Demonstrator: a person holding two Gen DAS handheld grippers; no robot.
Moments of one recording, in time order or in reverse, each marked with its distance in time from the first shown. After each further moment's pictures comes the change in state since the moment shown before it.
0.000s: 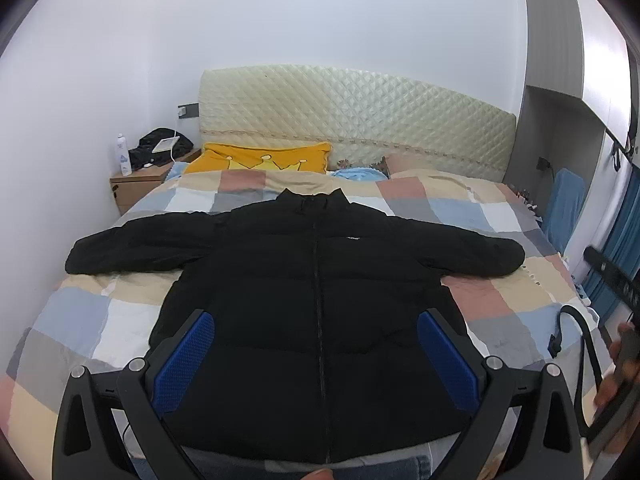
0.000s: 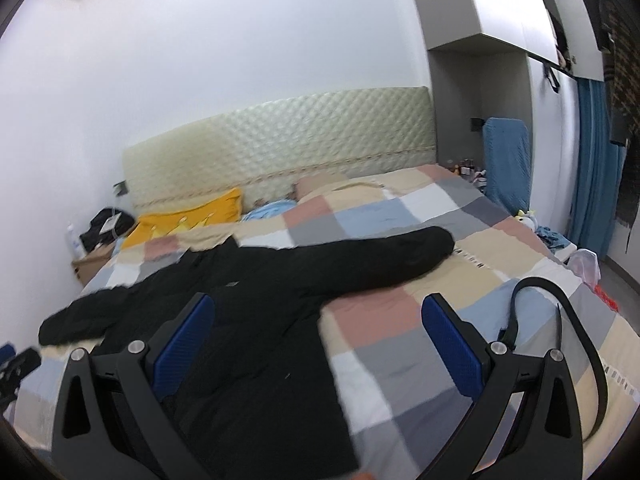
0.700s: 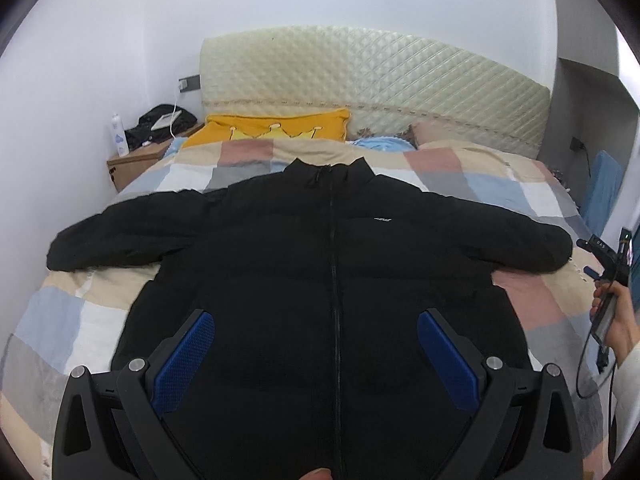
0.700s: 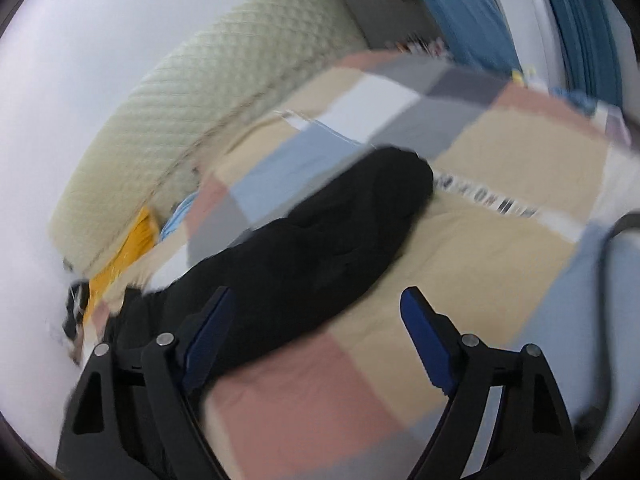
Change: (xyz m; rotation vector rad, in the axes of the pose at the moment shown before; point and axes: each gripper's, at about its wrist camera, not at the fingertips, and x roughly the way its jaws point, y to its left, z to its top) left arm 0.162 0.001 0.006 -0.009 0.091 0.077; right arm 0.366 -0.252 -0.022 0.503 0.234 0.048
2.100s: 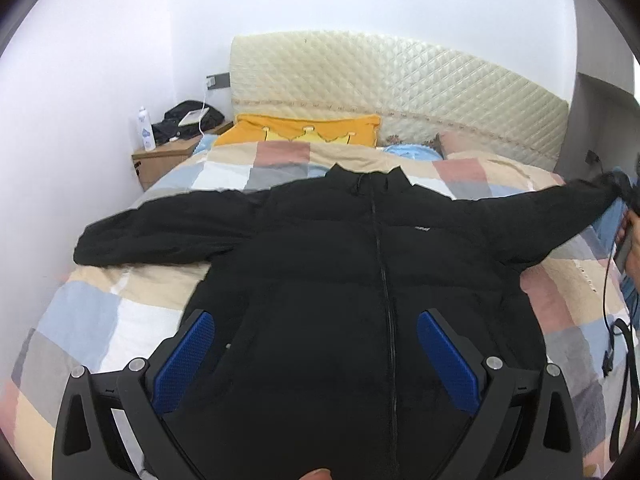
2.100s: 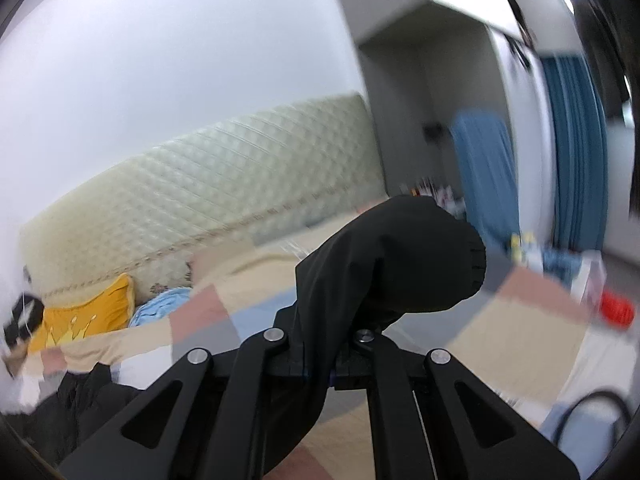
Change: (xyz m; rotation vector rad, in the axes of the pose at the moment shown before) left arm -0.052 0.071 0.006 -0.024 -0.004 0.047; right arm -0.075 0.186 0.077 -0.400 -0.438 -0.155
